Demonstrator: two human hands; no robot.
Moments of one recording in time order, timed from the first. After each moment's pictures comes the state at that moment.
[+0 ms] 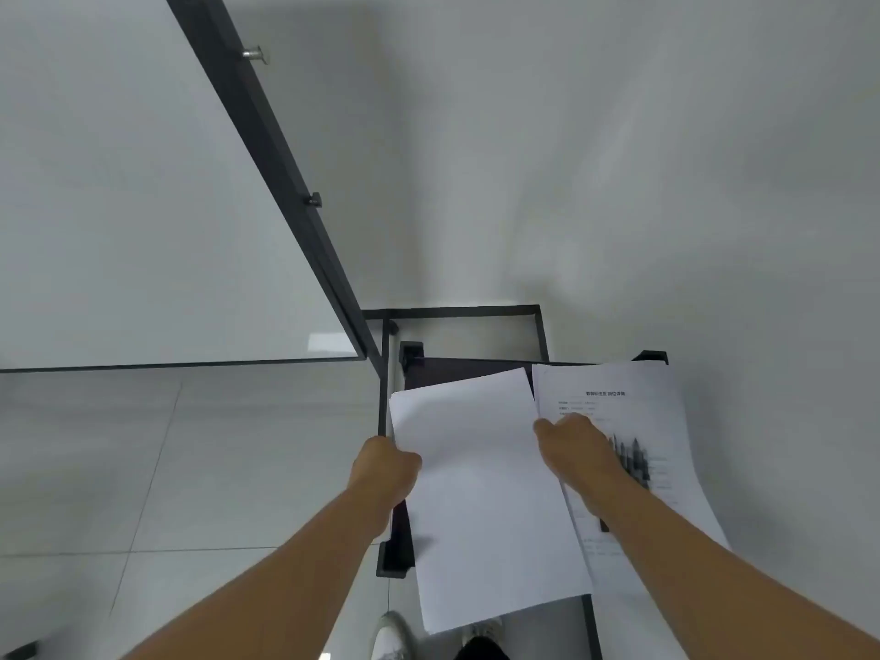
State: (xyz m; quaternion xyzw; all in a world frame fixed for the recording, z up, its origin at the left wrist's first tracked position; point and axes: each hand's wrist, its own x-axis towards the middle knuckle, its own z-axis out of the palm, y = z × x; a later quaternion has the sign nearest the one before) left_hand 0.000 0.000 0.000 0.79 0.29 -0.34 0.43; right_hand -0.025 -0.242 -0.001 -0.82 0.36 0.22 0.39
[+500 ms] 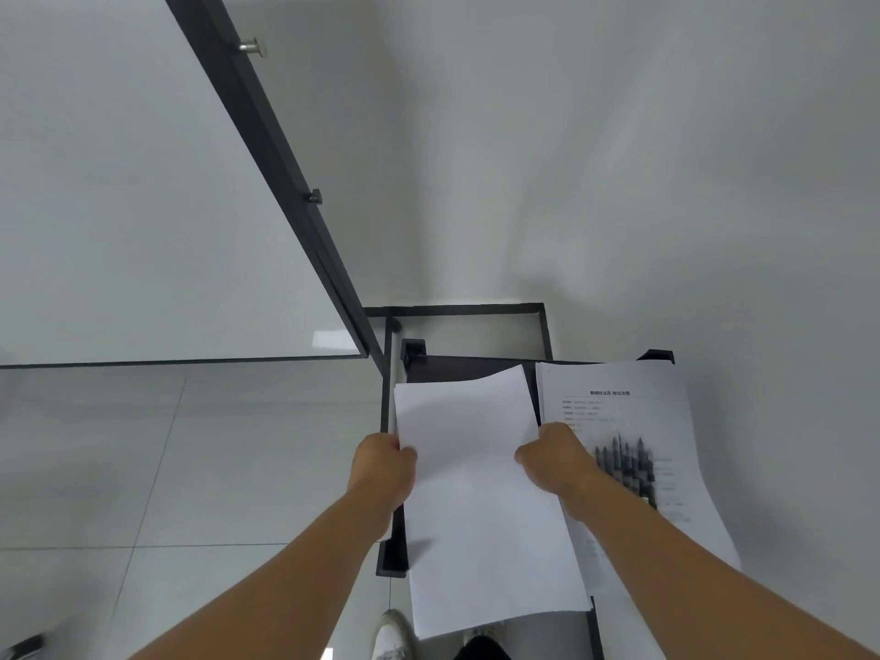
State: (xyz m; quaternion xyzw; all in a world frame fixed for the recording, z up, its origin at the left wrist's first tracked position) left_hand 0.001 -0.007 0.004 0.82 0.28 -0.31 0.40; right_hand -0.023 -0.230 -0.026 -0.77 0.37 0.30 0.43
